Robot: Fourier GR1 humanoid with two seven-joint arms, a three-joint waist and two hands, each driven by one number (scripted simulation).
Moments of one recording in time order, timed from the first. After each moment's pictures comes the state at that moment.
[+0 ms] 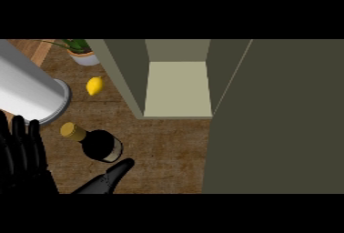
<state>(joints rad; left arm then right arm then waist) 0.00 0.12 -0.51 -2.29 -0.71 0.95 0.78 -0.02 -0.12 0.12 -2.49 -0.07 0.03 0.59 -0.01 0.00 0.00</state>
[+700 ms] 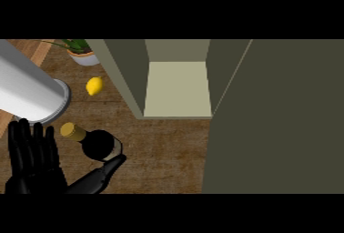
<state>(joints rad) 0.14 0.19 -0.45 -2.15 -0.18 1.03 0.33 0.00 -0.11 0.14 -2.50 -0.07 0.05 0.59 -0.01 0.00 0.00</state>
